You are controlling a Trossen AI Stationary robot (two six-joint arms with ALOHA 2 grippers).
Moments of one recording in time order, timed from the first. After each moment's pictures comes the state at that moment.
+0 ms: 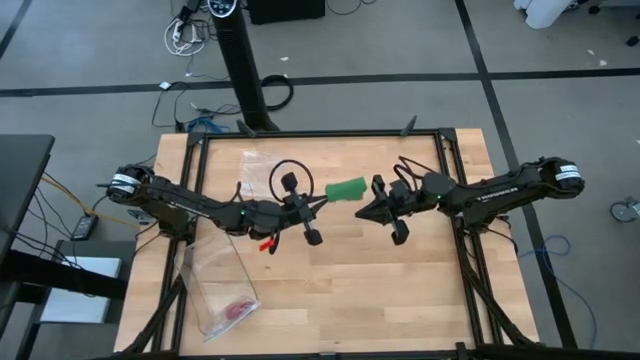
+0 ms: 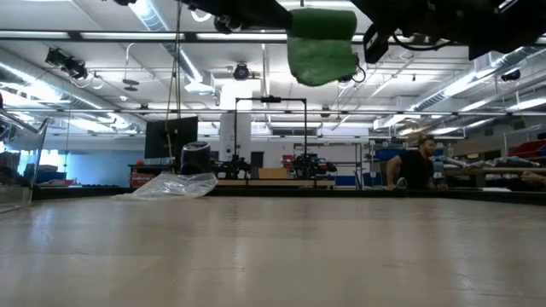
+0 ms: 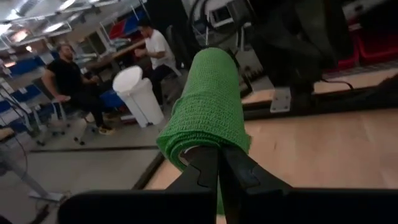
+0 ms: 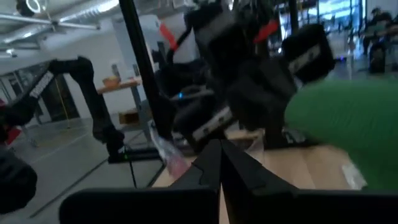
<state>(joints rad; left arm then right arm) -0.20 1.53 0.93 0.51 -0.68 0.28 0.02 1.13 0.46 0.81 -0.21 0.24</state>
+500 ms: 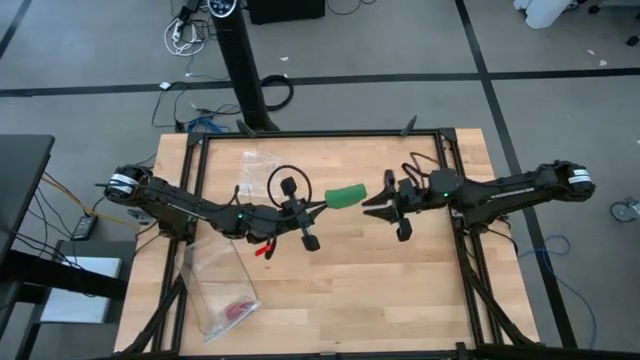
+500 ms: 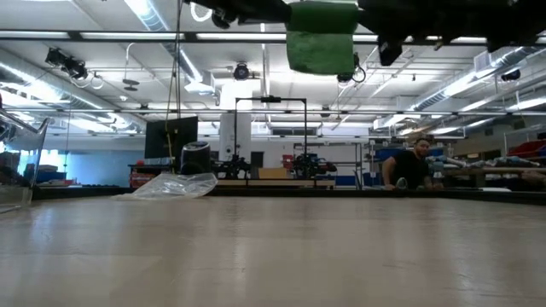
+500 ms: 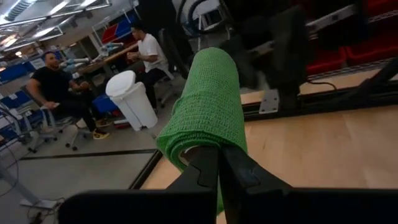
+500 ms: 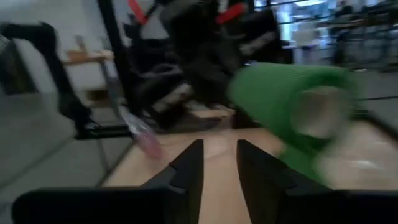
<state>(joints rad) -0.24 1.51 0.93 0.50 -0.68 0.29 0.01 0.94 0.46 0.49 -0.10 0.12</state>
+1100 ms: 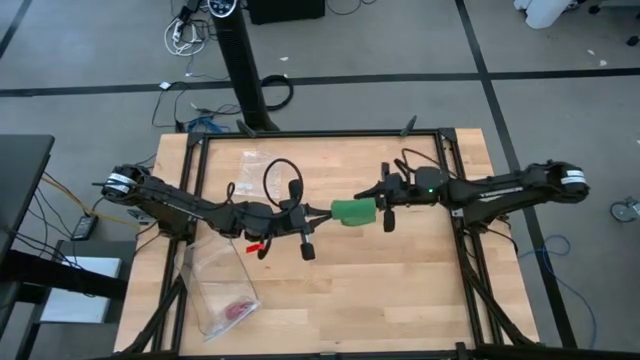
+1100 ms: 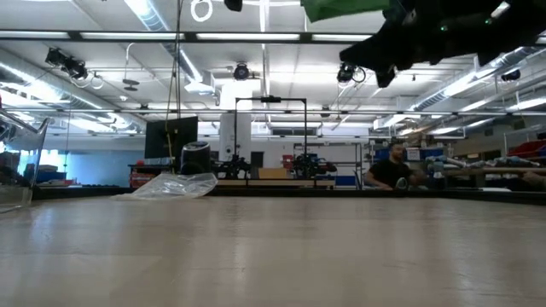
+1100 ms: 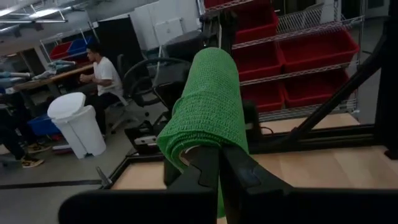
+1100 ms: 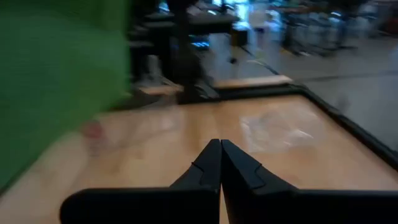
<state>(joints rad) -0.25 1.49 0.97 0.54 -0.48 0.21 -0.08 1.08 0.46 0.54 -0.06 0.07</state>
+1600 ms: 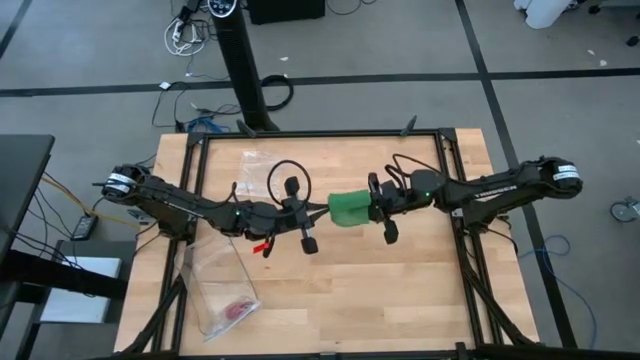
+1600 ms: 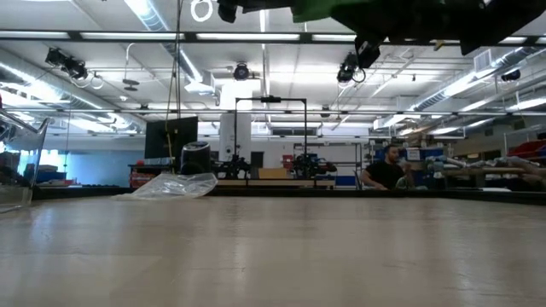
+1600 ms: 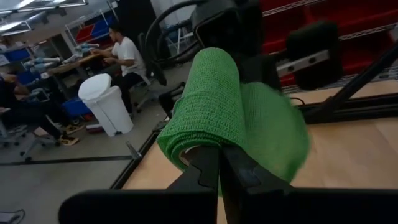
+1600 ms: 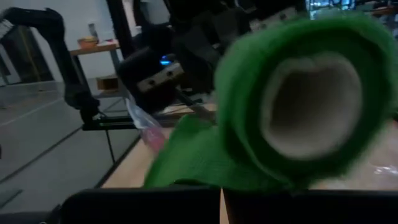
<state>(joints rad) -0.24 1.49 0.97 0.44 -0.57 0.23 0.00 1.15 0.55 0.58 -0.20 0.13</state>
